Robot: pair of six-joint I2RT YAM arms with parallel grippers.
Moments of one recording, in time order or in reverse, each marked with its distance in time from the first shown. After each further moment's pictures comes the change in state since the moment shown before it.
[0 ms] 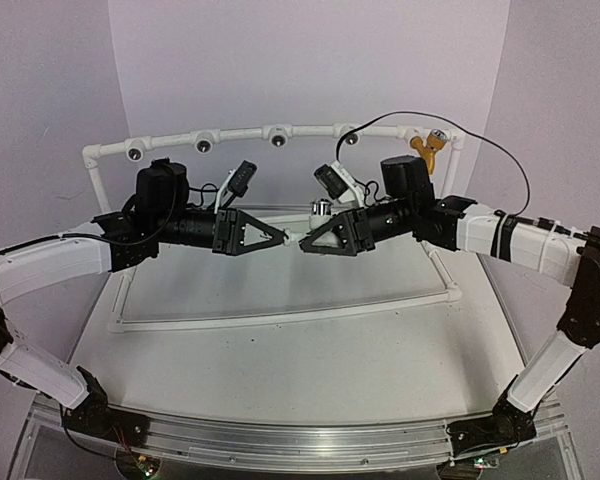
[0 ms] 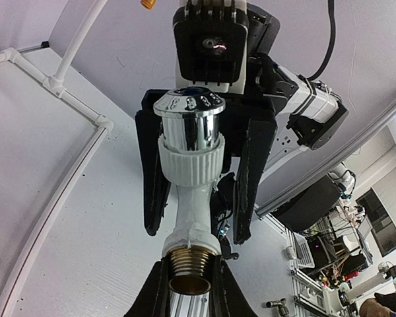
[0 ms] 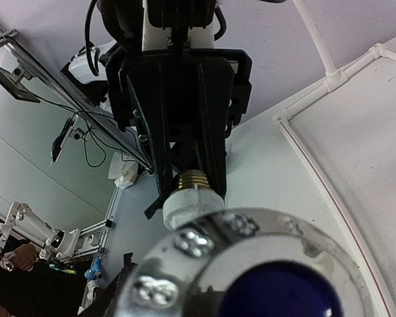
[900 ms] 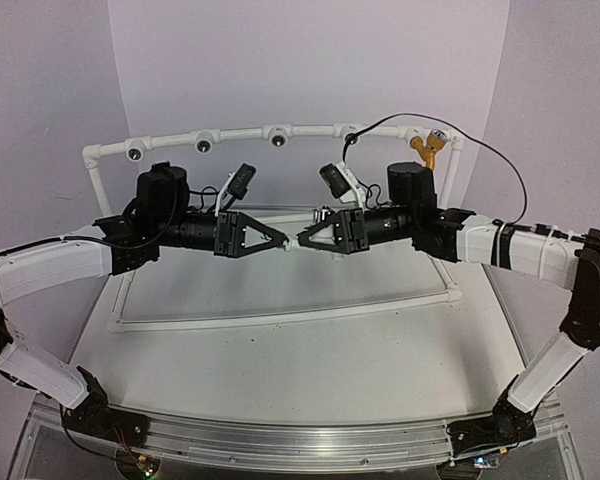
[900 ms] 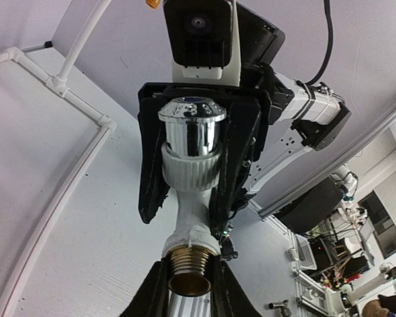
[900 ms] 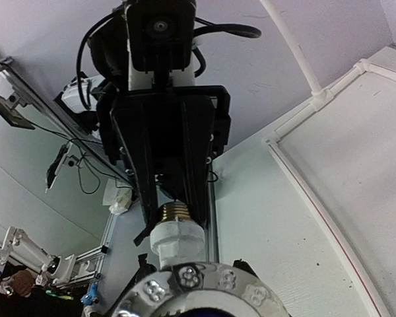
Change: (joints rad) left arm 0.000 -0.002 -0.023 0.024 -0.021 -0.007; right arm 0.002 -0.017 -0.097 0.230 0.095 0.149
